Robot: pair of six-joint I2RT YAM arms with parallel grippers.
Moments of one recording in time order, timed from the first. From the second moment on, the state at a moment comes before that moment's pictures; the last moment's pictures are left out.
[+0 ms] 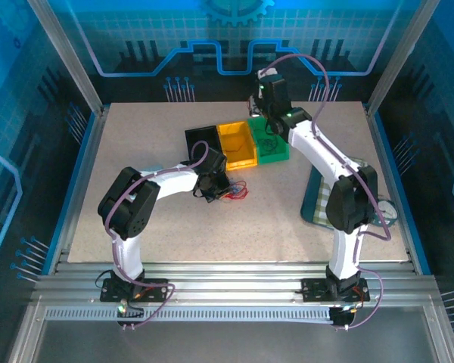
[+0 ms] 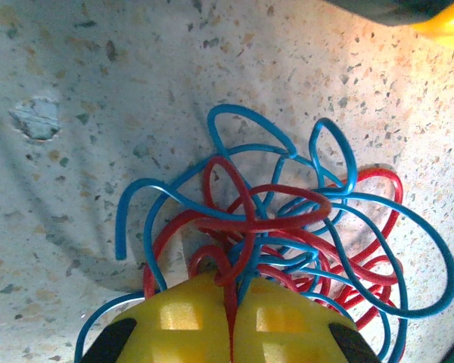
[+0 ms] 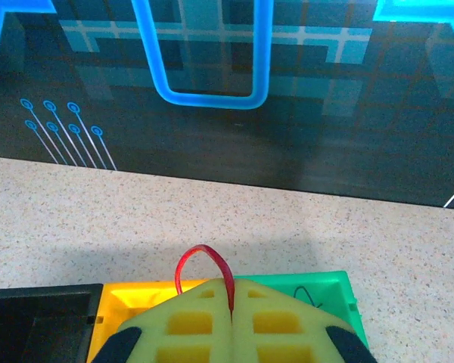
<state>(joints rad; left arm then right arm) -0.53 1.92 1.16 -0.36 0.21 -1.08 0.44 1.94 1.84 -0.35 0.25 0.16</state>
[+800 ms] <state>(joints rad) -0.52 1.92 1.16 -0.36 0.22 -1.08 0.48 2.10 1.80 -0.46 0.02 0.25</state>
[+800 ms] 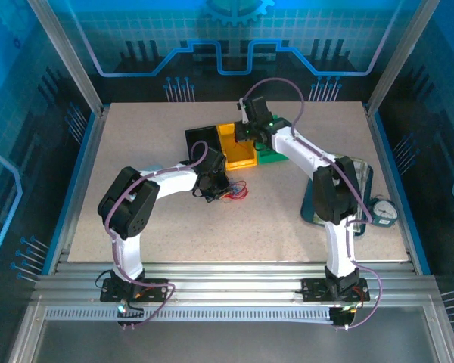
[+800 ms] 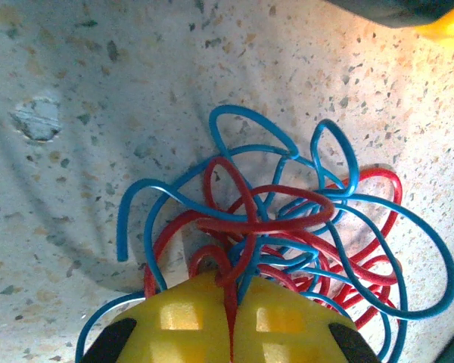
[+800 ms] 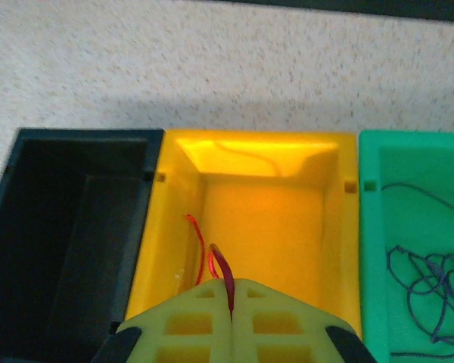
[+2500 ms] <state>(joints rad) -0.52 1.90 1.10 -0.27 0.22 -1.09 0.52 1.83 1.56 -0.44 0.13 0.23</state>
